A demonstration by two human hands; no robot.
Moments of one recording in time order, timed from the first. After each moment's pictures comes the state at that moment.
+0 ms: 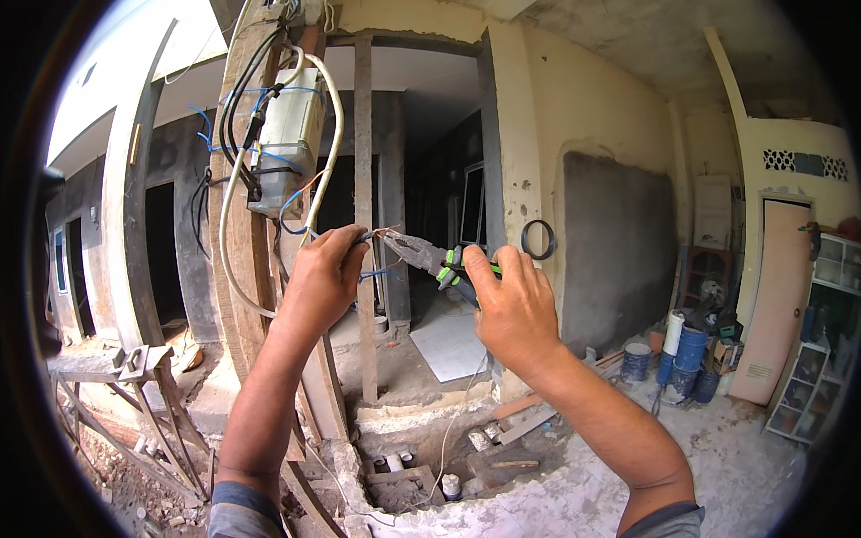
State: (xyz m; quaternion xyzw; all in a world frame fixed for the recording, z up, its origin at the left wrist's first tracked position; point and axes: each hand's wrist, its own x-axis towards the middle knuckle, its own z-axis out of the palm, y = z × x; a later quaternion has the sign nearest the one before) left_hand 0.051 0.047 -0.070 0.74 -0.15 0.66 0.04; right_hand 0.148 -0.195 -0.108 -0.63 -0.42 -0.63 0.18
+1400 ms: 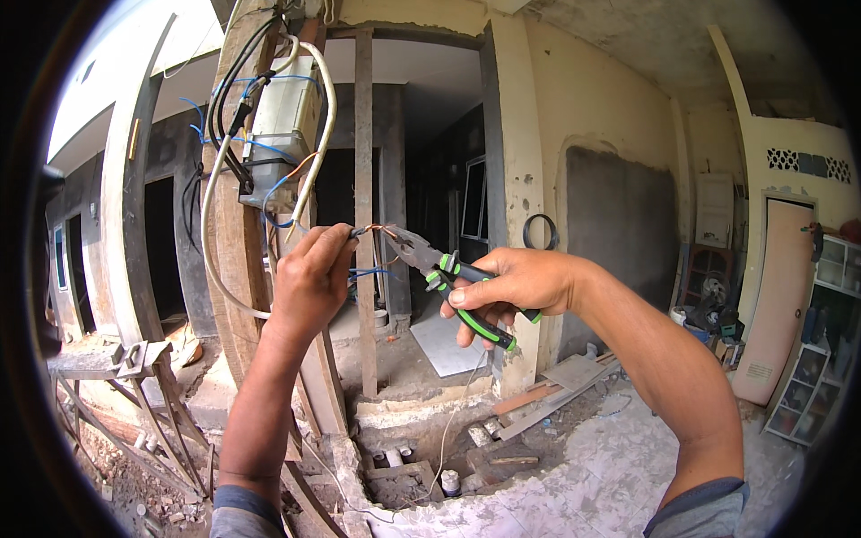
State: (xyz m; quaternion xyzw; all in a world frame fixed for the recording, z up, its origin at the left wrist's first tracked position) left_hand 0.053 0.056 -0.078 0.67 -0.19 0.71 -0.04; right_hand 0.172 -0.216 -0.034 -0.73 -0.54 0.22 0.37
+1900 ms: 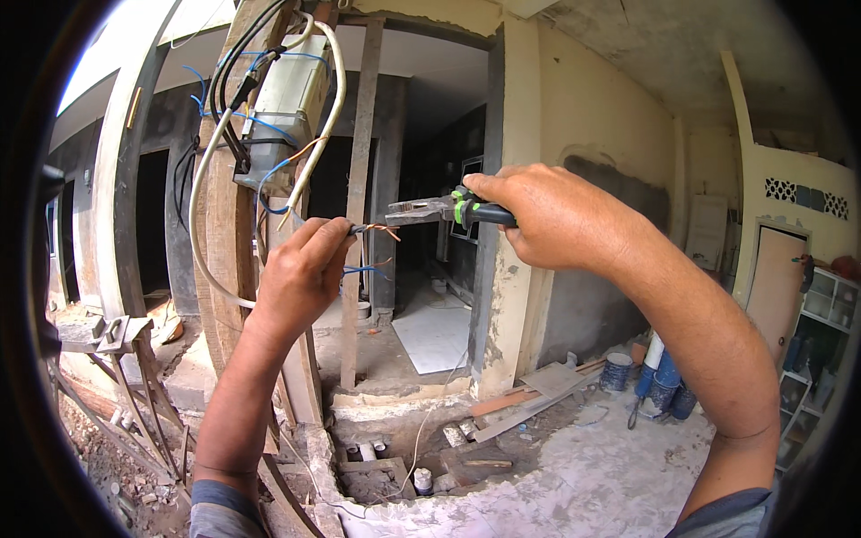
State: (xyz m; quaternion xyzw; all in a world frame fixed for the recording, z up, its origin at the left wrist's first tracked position) left_hand 0.049 0.055 -0.081 0.69 -0.17 0.70 -0.06; right_hand 0.132 -0.234 0.023 -0.73 -0.53 -0.43 -0.02
